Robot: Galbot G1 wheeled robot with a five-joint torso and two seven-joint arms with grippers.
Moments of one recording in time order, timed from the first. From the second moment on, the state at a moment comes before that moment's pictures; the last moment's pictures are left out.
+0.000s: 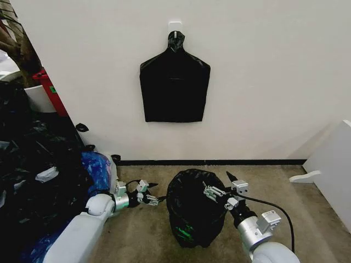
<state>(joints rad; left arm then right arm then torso) 0.95 -1.09 -0.23 -1.26 -0.34 0.09 0.89 -1.64 1.30 0.38 2.27 0.37 -0.14 -0.03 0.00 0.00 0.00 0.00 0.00</state>
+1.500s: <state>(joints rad) 1.95 -1.33 -0.77 -2.37 -0.27 -0.14 0.05 -1.95 1.53 0.66 2.28 0.23 0.21 -0.14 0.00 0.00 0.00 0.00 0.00</state>
